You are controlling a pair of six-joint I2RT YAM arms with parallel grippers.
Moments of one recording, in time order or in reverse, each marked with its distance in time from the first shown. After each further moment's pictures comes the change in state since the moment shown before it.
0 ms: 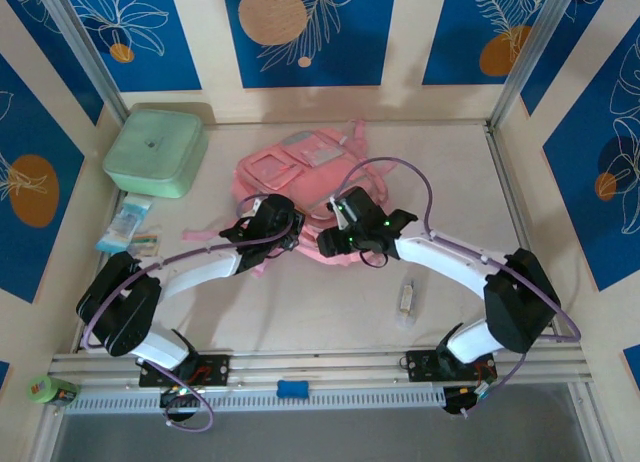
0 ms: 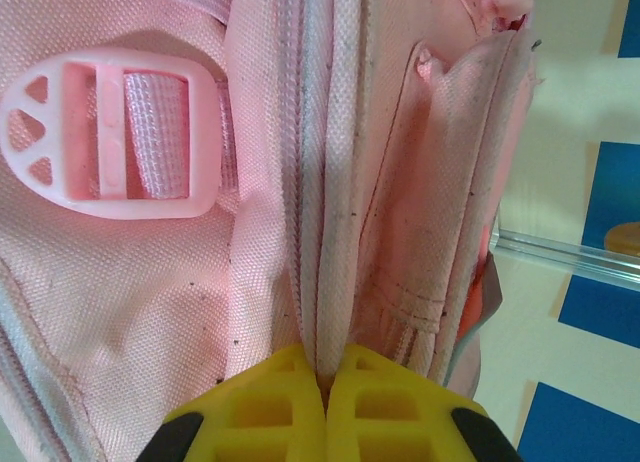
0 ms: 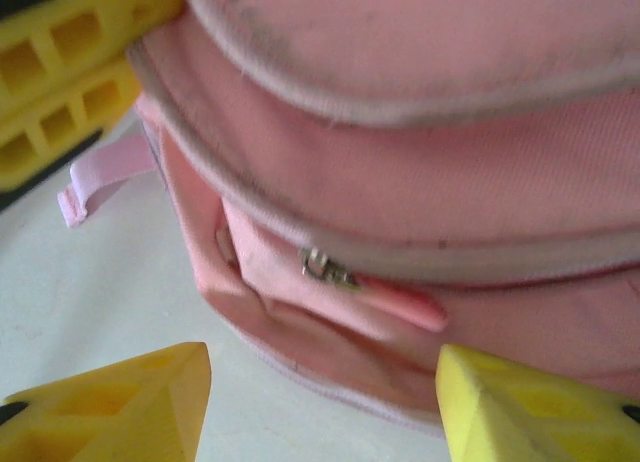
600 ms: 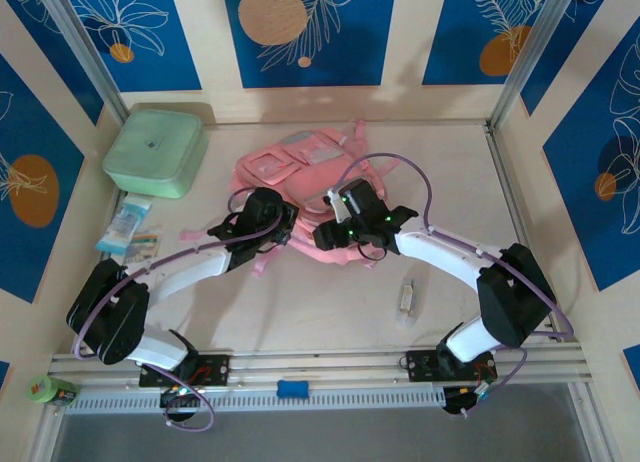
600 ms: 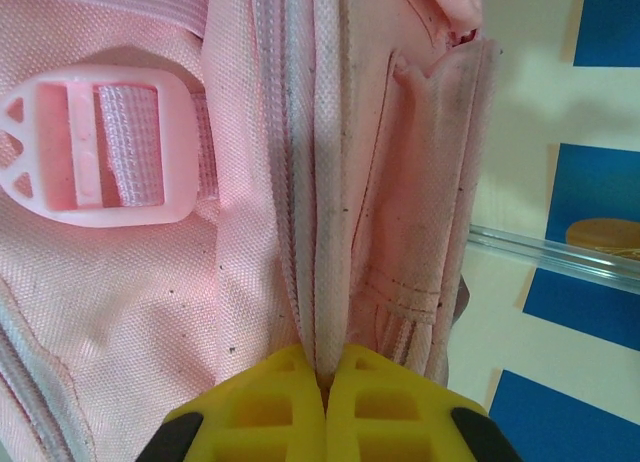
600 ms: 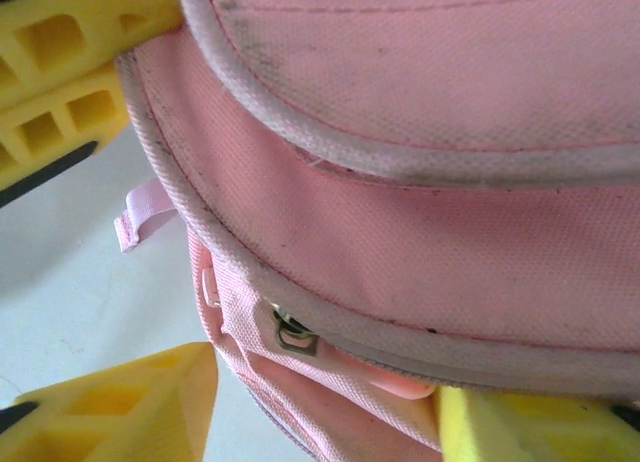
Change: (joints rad) left arm 0.061 -0.058 -0.003 -0.006 0.069 0.026; right arm -0.043 0.017 -0.021 0.129 -0.136 -0.084
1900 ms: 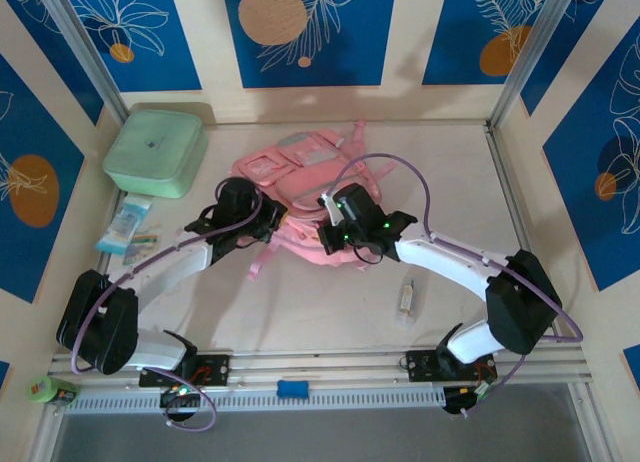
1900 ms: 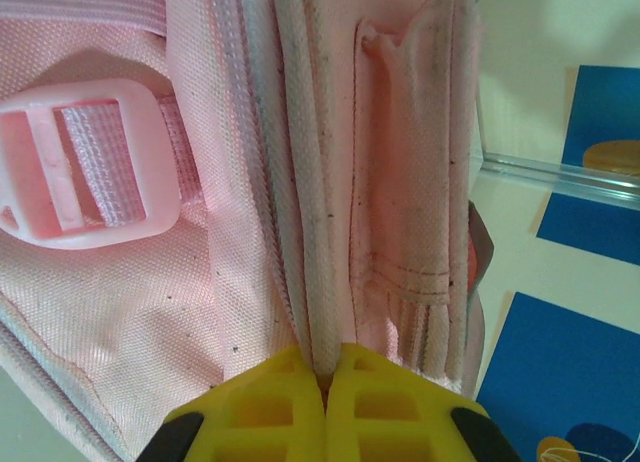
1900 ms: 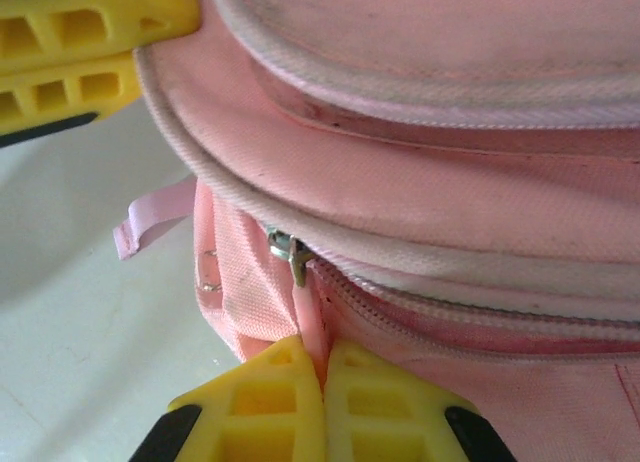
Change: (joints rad) left arm 0.174 -0.066 -0.016 -0.082 0.320 0.188; right arm 0.070 -0.044 -0.004 0.002 0.098 0.000
